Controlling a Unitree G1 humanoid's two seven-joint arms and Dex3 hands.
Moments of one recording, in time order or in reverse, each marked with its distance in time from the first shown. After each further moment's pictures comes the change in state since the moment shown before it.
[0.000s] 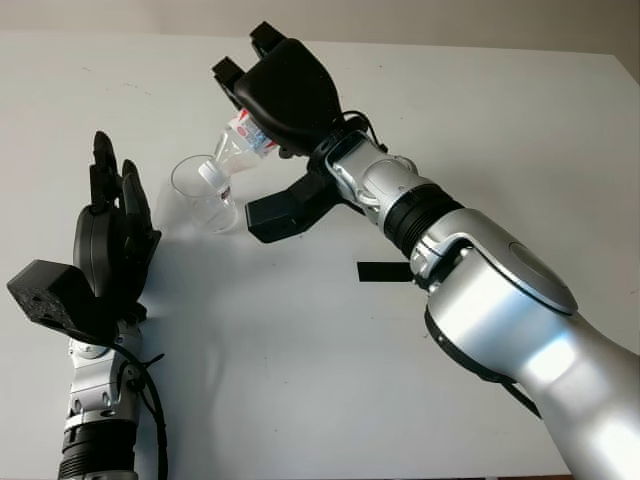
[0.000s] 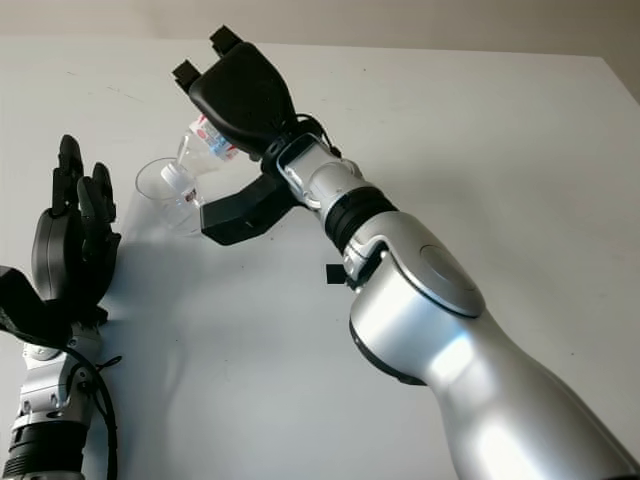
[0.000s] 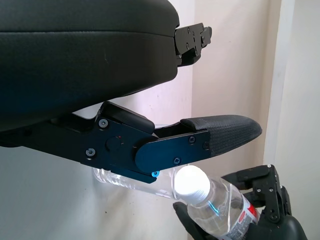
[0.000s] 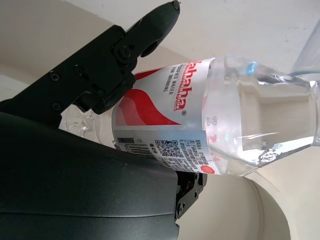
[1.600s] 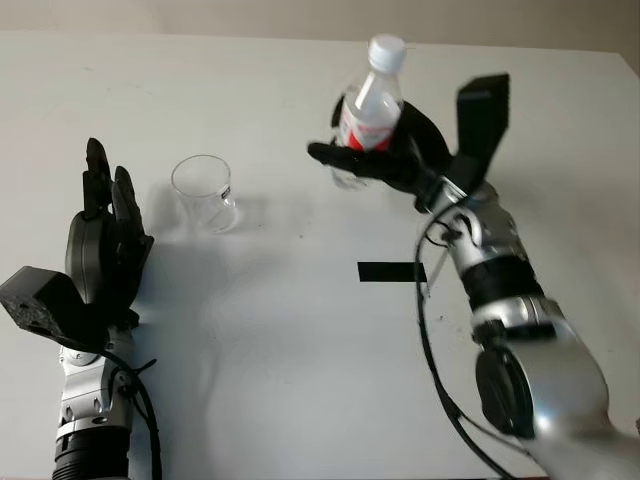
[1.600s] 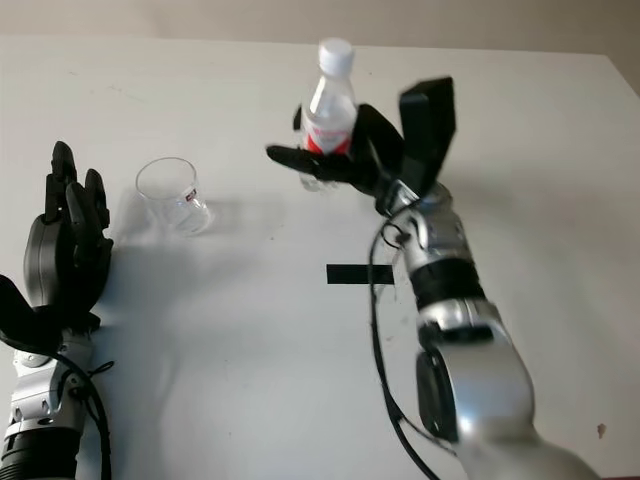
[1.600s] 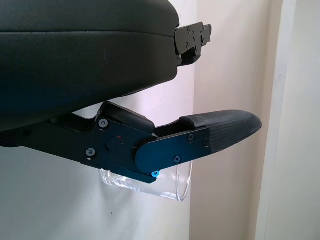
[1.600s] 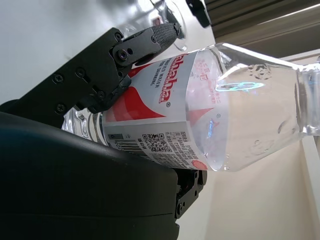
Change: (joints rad) left arm 0.022 0.010 0.032 0.009 -0.022 -0.016 -0.065; right arm 0.636 -0.127 -0.939 -0.854 1.208 0.360 1.159
